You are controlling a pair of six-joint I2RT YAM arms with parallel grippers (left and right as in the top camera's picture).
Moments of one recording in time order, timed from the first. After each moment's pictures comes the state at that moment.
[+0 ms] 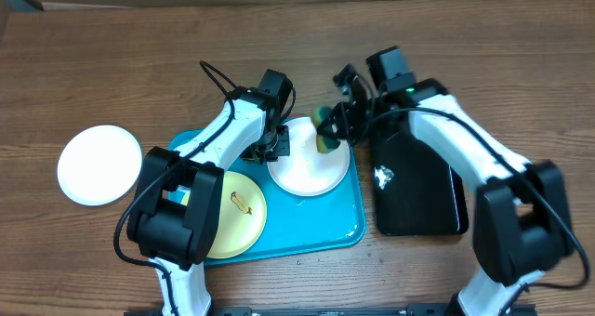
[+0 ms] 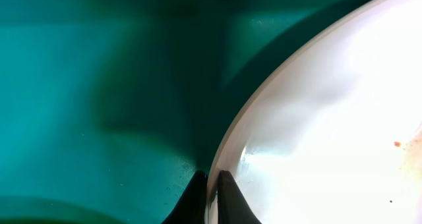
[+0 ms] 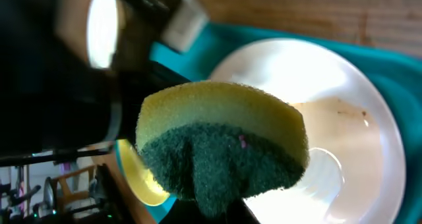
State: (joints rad) left arm -0.37 2.01 1.36 -0.88 -0.03 -0.44; right arm 0.35 1.86 1.36 -0.63 -0.76 0.20
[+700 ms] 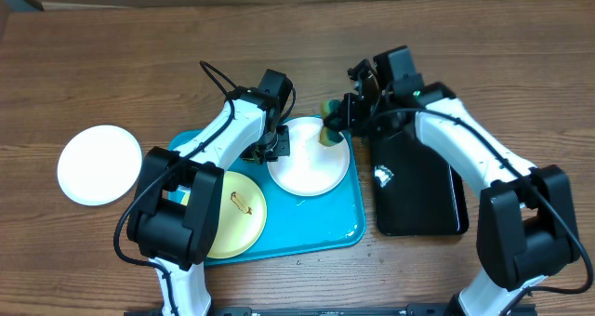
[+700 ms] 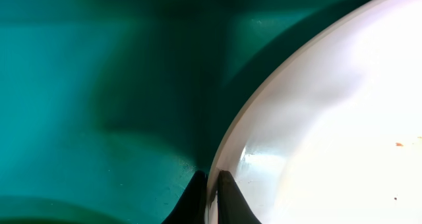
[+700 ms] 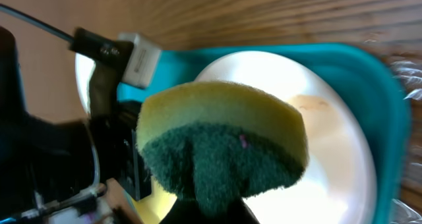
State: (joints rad) left arm -0.37 2.01 1.36 -0.88 -0.03 -0.44; right arm 0.34 1.85 1.30 -0.50 -0.68 0.49
